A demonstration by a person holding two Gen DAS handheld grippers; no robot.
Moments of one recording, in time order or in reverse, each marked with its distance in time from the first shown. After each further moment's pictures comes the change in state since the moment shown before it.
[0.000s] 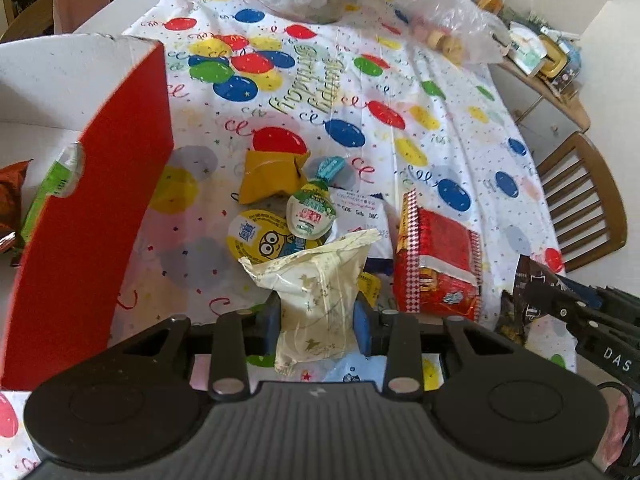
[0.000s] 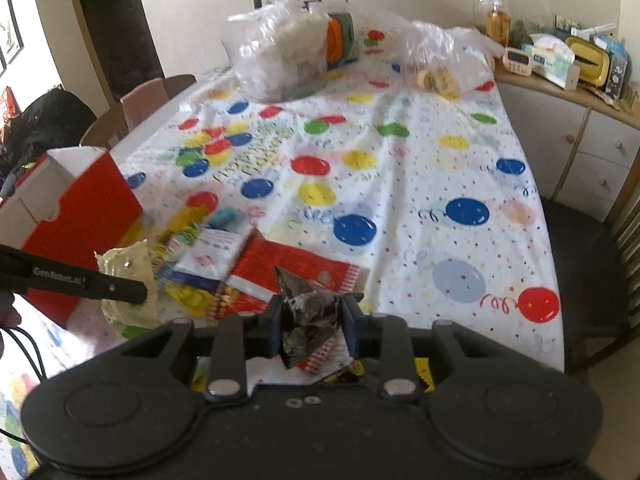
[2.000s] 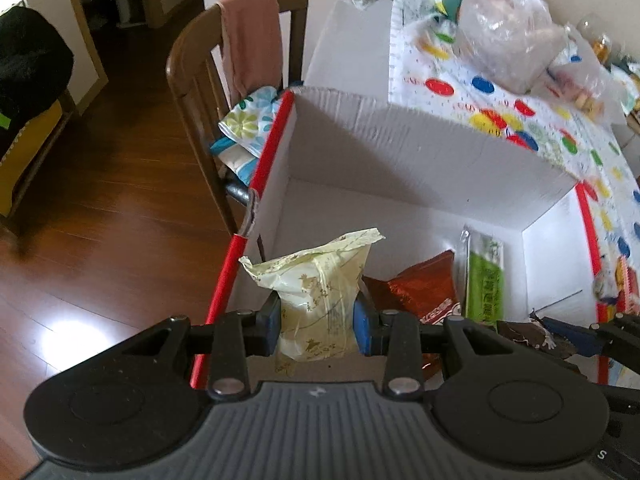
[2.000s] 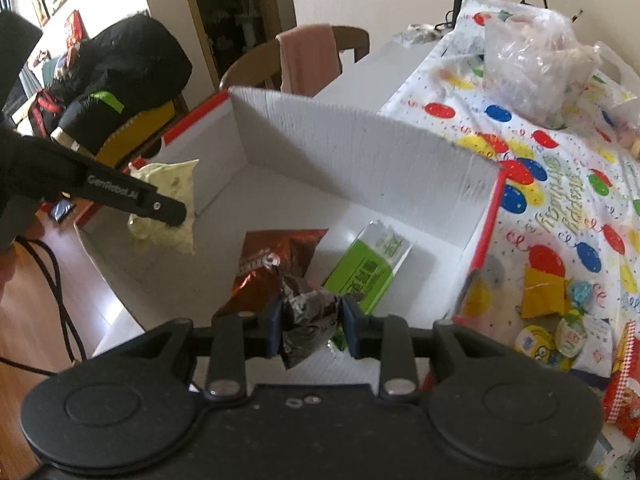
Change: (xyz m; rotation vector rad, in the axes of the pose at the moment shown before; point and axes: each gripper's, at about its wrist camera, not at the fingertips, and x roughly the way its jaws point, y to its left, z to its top) left arm -0.098 0.301 0.078 0.022 -0.005 0.219; right arm 0.101 0.349 0.050 -0.195 0.146 0.122
